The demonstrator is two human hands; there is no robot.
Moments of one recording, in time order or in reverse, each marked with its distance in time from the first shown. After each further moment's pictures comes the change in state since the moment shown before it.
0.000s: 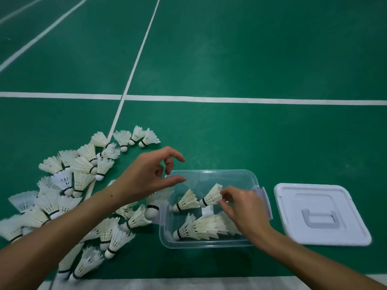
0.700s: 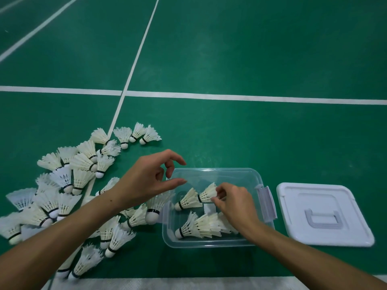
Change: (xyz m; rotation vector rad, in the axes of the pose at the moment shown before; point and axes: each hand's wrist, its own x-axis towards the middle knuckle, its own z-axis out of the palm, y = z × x) left_hand -0.008 -0.010 0.006 -0.036 0.019 -0.015; right_hand 0.019 -0.010 0.026 0.085 -0.124 0.157
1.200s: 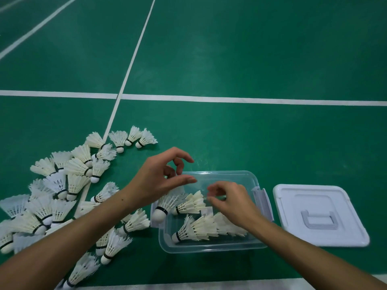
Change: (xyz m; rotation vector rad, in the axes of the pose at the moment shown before) left_hand 0.021 0.006 0.022 -0.244 0.035 -0.028; right_hand 0.004 -0.016 -0.034 0.236 -0.176 -0.006
